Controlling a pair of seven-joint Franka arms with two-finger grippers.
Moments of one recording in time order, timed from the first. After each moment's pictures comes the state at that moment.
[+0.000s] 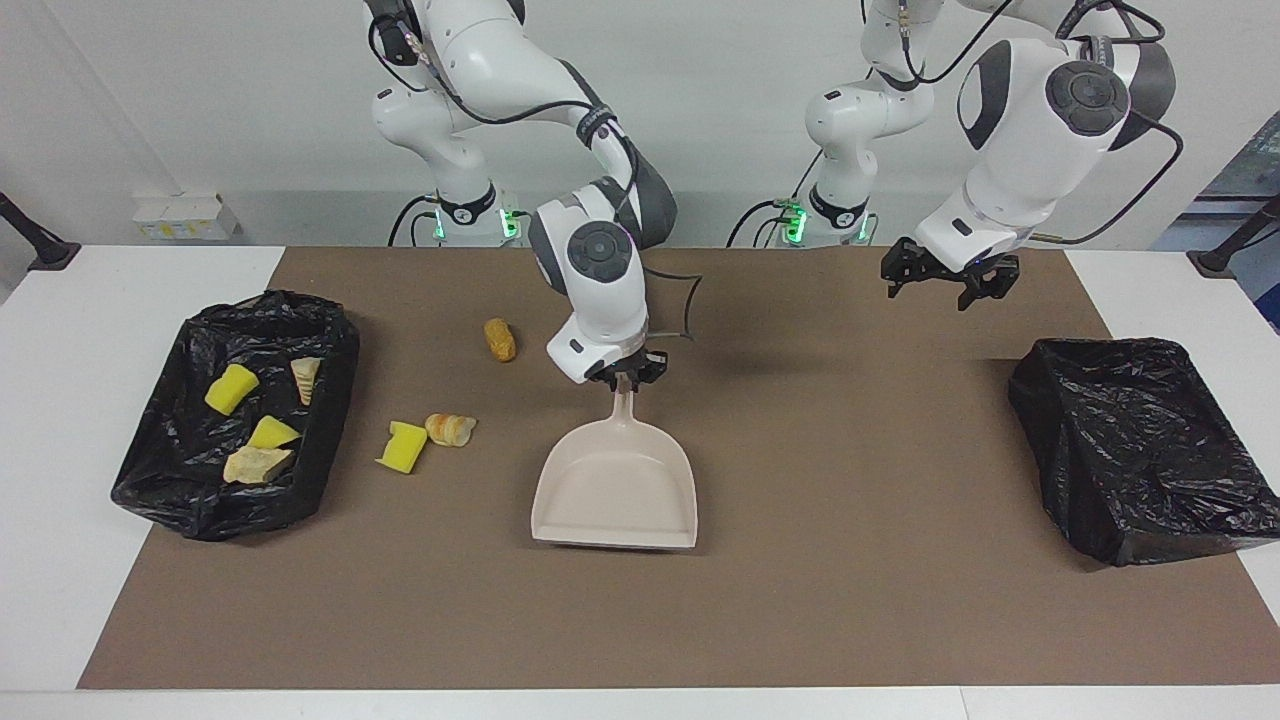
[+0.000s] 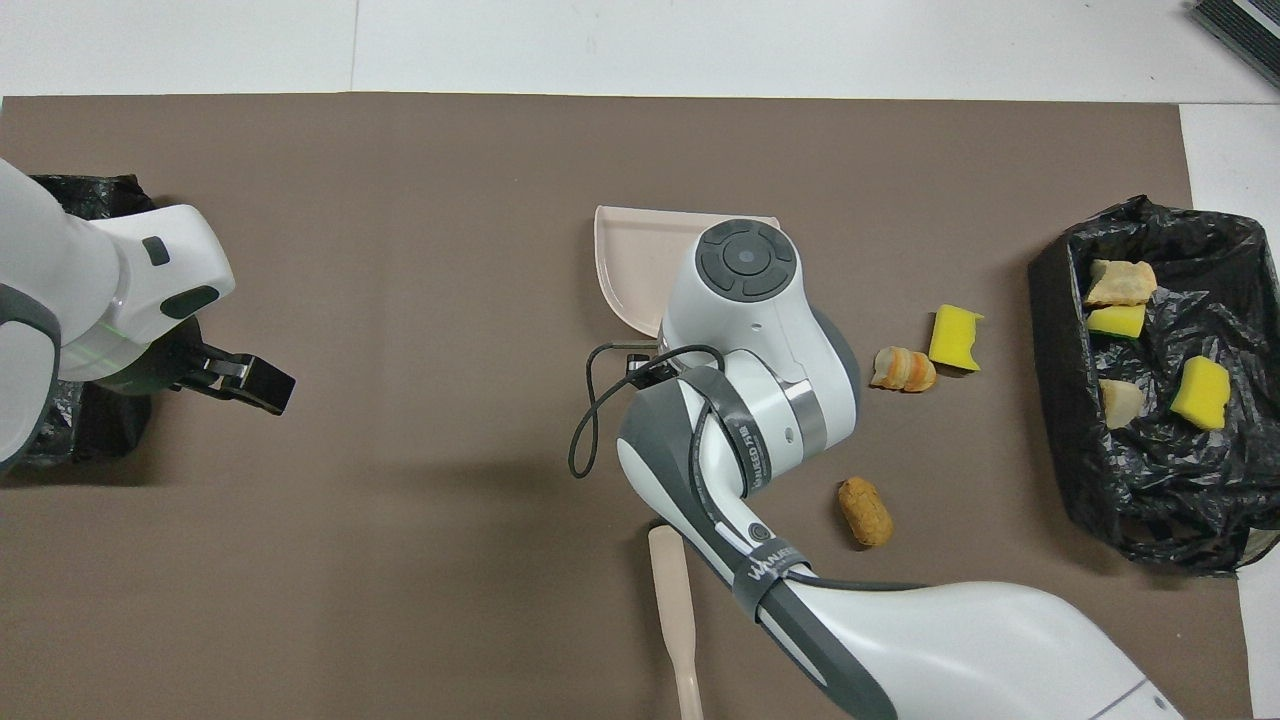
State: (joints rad) left arm 0.27 0.01 -0.46 -1.72 0.01 1.56 0.10; right arm 0.51 0.46 0.00 -1.63 0.13 1.96 0.54
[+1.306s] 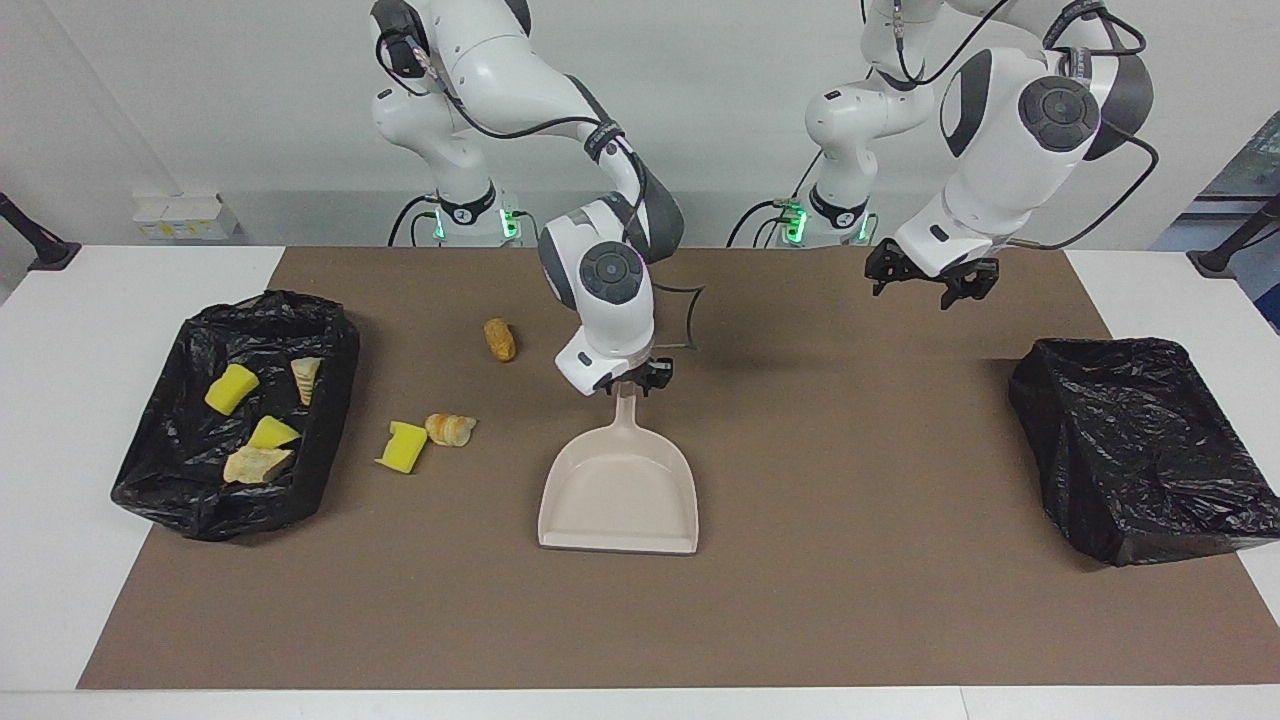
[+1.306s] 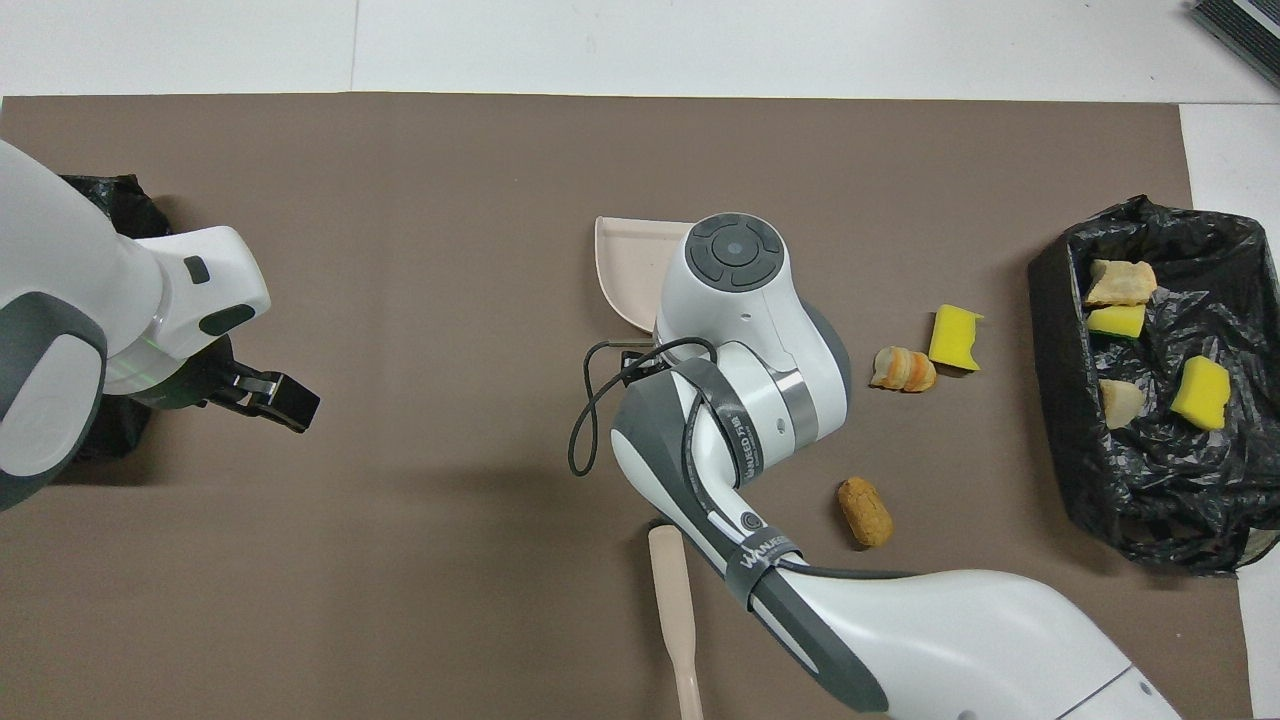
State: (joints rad) left arm 0.26 0.01 -0.48 -1.76 0.00 1.55 0.10; right arm 0.51 0.47 0.00 -1.60 0.13 1.93 0.53
